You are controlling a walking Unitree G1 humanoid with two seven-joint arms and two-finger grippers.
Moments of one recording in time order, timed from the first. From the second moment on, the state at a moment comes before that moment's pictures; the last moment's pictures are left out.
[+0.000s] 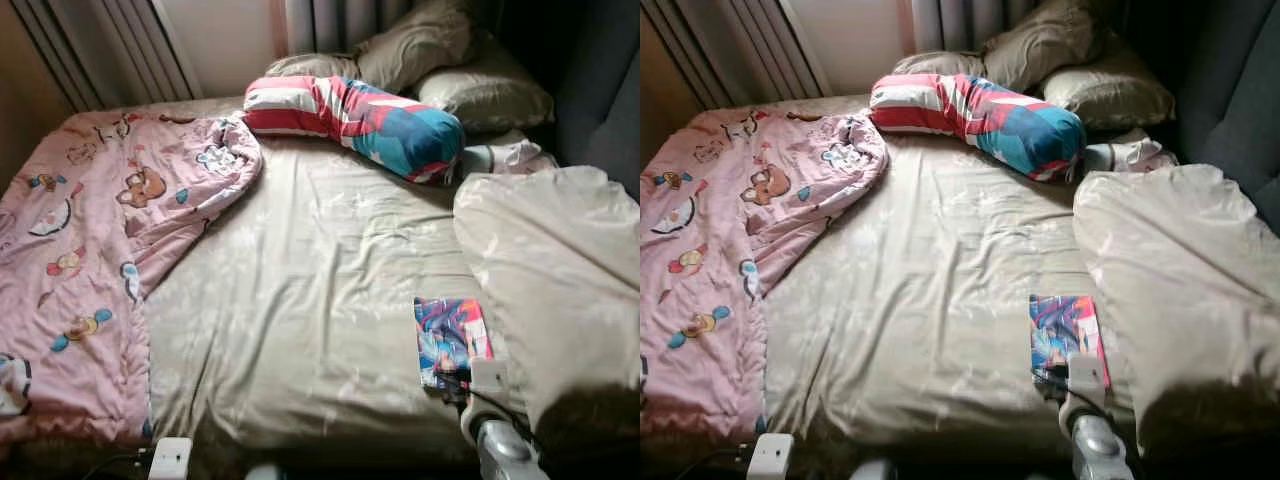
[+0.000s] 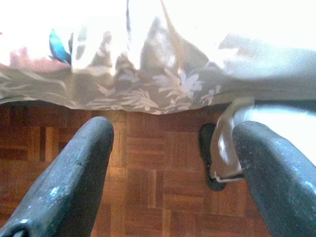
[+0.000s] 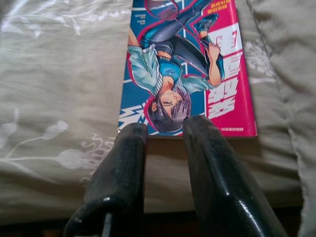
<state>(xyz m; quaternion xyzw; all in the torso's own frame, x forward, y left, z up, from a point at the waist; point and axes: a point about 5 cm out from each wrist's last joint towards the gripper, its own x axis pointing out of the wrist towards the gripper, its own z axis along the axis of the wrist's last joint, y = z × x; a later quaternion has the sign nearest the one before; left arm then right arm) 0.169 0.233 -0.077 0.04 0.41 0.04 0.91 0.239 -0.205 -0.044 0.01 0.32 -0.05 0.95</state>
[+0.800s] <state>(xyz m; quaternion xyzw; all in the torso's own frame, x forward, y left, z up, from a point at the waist) 0.168 0.233 -0.079 0.03 0.43 0.05 0.90 0.181 -0.202 -0.081 0.05 0.42 -0.07 0.90</state>
